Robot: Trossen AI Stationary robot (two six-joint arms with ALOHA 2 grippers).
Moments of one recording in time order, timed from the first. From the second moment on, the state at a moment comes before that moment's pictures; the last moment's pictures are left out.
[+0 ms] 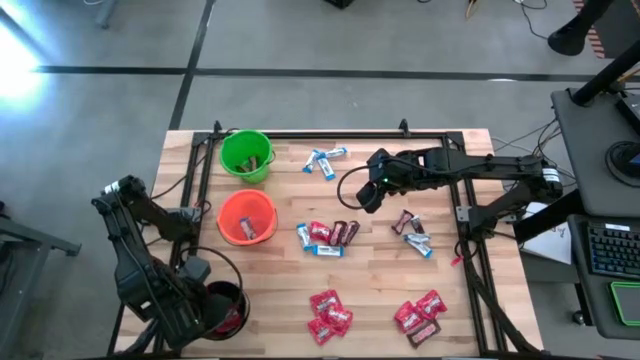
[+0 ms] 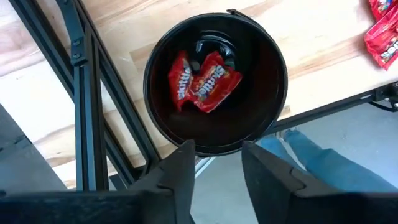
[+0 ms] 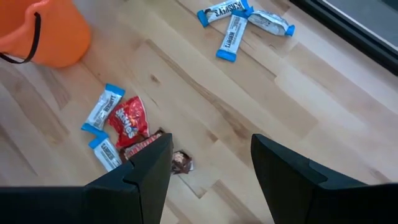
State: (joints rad) left arm -0.97 1.56 1.69 -1.57 0.02 -2.21; right arm -0.06 1.45 1.43 -1.01 0.25 0.66
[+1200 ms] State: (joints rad) left arm -0.48 1.45 1.81 -1.57 -0.70 -1.28; right arm -0.27 1.54 1.34 -0.64 0.31 0.62
